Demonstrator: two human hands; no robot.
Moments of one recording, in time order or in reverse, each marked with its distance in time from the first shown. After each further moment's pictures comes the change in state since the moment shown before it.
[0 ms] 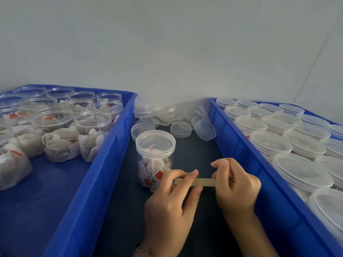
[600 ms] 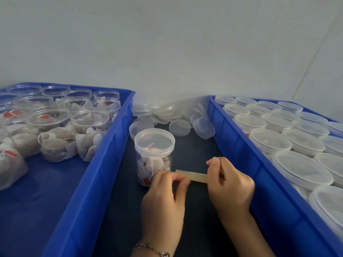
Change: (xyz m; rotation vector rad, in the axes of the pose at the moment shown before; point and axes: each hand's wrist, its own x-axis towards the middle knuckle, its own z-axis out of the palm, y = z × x) left_hand 0.000 -0.008 0.001 -0.004 -0.047 -0.265; right_hand -0.005 -0.005 0.006 -0.171 -0.040 0.016
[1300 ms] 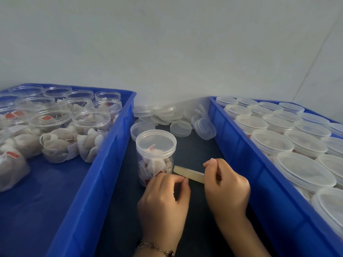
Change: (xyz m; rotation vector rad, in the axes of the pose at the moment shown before) left_hand -0.002 -0.007 0.004 0.155 0.063 0.086; right_hand -0.003 -0.012 0.004 0.021 -0.070 0.179
